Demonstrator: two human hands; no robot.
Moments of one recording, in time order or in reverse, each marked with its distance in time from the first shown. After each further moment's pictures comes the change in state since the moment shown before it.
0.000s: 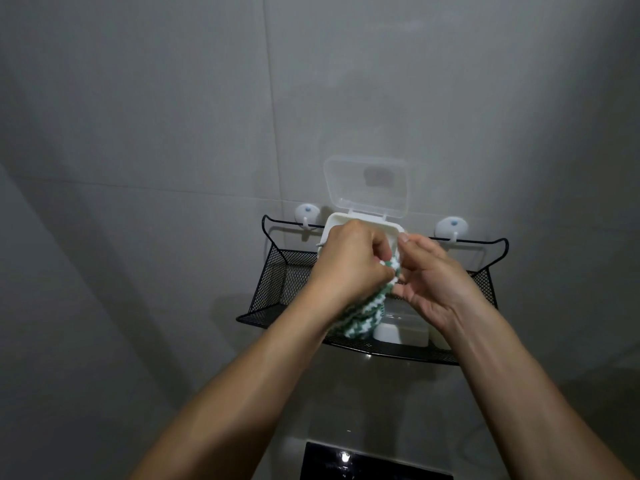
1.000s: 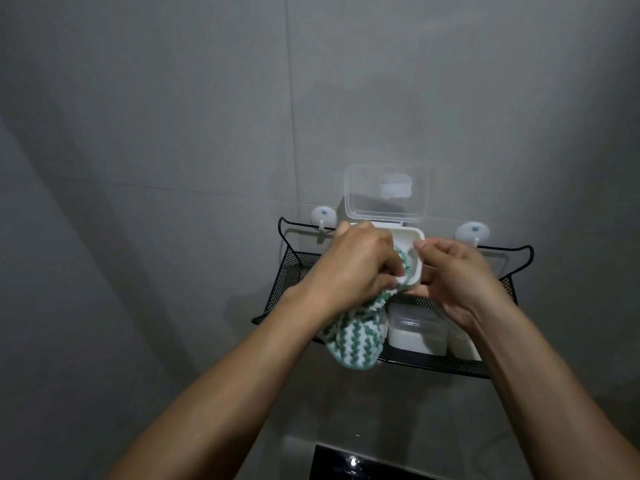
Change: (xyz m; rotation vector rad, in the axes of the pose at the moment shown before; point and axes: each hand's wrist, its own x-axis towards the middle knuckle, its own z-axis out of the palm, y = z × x) left_hand 0.005 -0.023 -0.016 0.324 -0.083 0.416; right_hand 0.007 -0.009 0.001 -0.285 0.096 -0.044
